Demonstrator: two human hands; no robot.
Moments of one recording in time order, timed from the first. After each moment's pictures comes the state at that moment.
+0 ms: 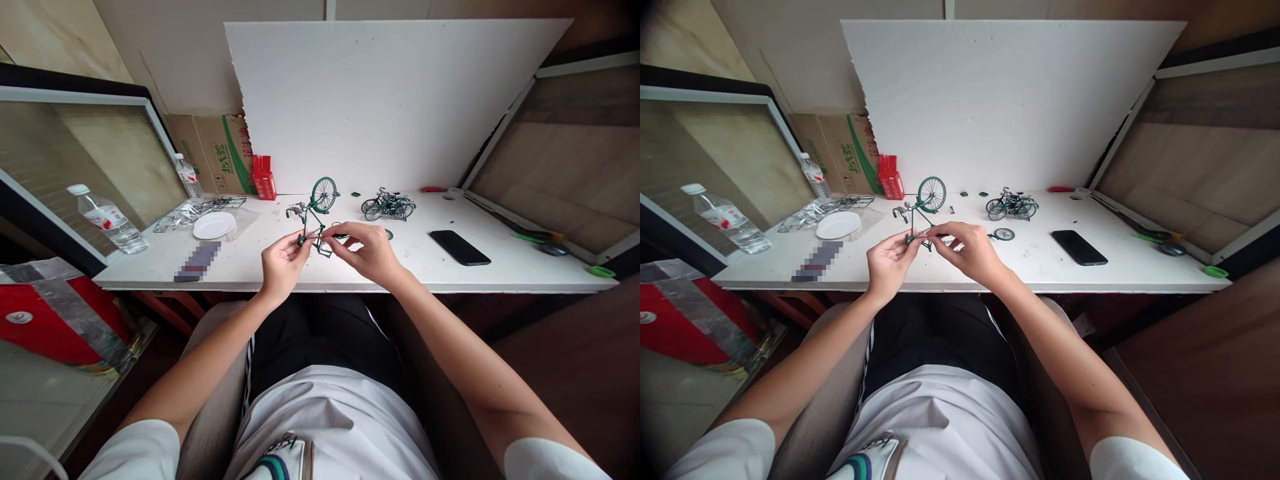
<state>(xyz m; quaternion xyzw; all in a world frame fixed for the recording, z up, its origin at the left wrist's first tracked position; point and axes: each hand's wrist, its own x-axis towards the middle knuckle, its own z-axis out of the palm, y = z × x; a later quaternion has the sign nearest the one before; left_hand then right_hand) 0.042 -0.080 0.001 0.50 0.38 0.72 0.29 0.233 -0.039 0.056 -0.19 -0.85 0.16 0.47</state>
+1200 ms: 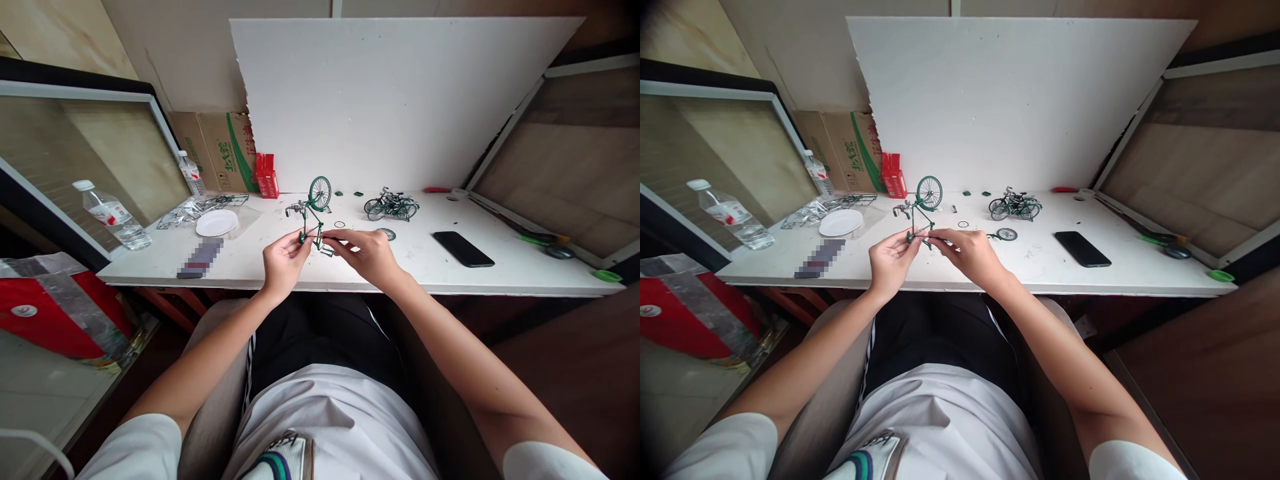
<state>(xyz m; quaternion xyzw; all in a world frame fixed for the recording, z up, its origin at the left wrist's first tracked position) 0.039 -0.077 0.000 0.50 0.38 0.73 0.29 0.230 -0.036 0.041 -0.21 -0.85 0.06 0.47</state>
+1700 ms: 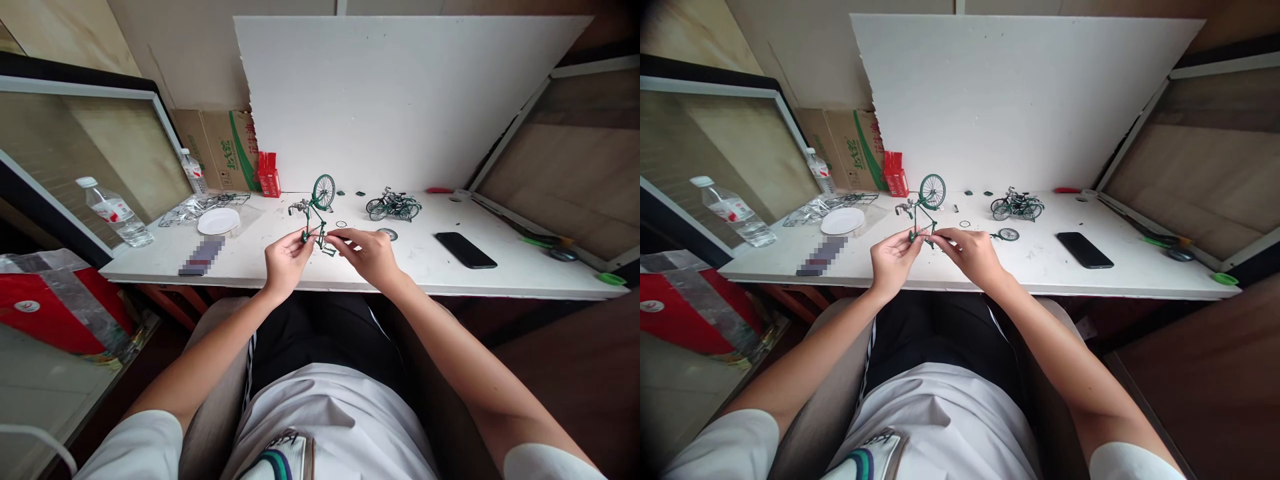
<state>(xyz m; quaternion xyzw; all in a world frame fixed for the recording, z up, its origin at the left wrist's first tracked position) 0.040 -0.078 0.000 0.50 0.37 0.73 0.27 0.225 -0.033 0.037 -0.22 -0.83 0.01 0.51</state>
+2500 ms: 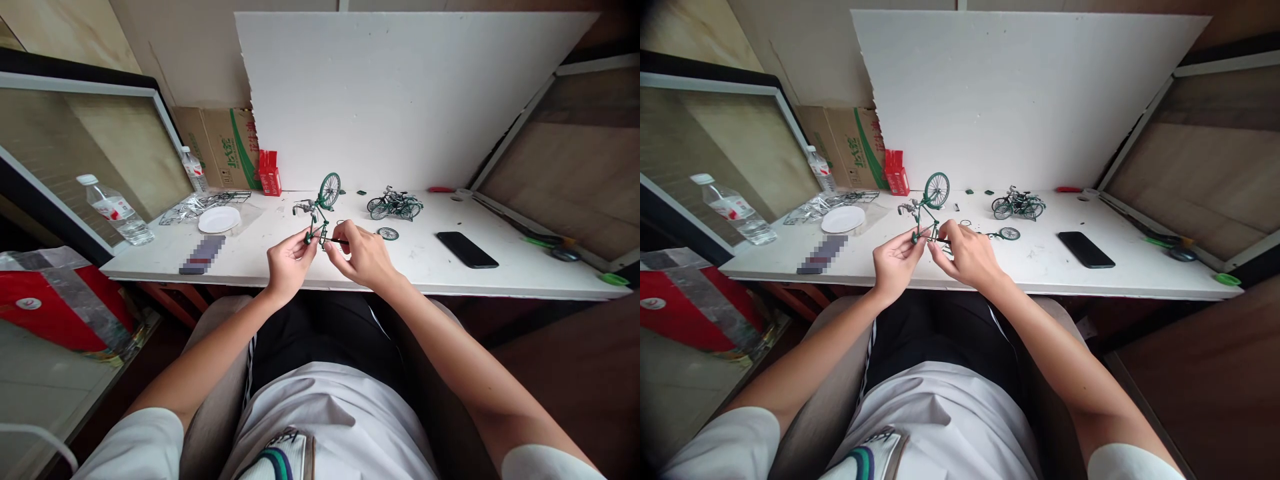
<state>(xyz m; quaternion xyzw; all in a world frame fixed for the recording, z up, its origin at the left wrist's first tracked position) 0.045 -0.081 -0.007 0.53 0.36 0.73 0.25 0.220 -0.041 0.036 -0.29 -0.86 -0.05 0.41</state>
